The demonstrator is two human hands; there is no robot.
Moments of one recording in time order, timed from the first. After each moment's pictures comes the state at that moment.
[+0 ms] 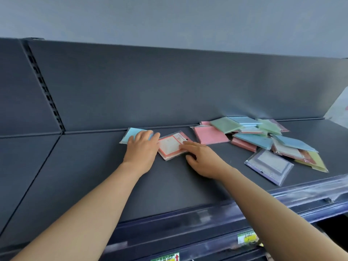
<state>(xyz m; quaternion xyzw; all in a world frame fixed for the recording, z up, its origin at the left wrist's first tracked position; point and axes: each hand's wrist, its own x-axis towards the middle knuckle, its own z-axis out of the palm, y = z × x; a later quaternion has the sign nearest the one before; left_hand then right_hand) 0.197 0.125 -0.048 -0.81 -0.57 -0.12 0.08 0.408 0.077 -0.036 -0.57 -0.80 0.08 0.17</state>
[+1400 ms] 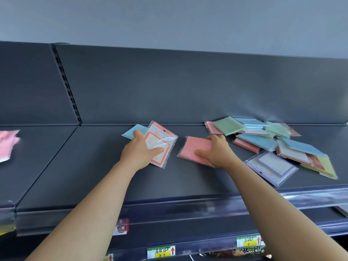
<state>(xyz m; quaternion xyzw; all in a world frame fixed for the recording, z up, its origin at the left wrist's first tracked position) 0.199 0.065 -0.015 -0.62 -0.71 -0.26 -0.22 0.436 0.072 -0.017 -0.71 -0.64 0.19 0.20</state>
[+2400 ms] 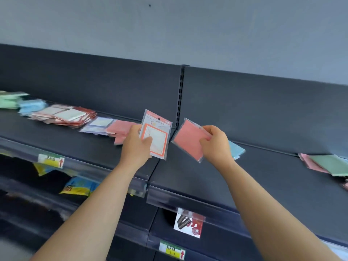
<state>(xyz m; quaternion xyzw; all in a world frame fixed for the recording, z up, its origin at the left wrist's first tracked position) -0.039 -0.035 0.013 -0.43 -0.70 -0.55 -0.17 0.159 0.041 0.032 -0.50 -0.70 0.29 0.41</state>
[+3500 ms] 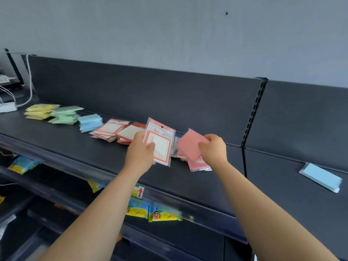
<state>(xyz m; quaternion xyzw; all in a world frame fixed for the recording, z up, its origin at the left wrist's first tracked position) -0.277 -0.056 0.026 -0.41 -0.74 -0.51 -0.17 -0.103 0.058 0.024 -0.55 -0.68 0.33 0.35</state>
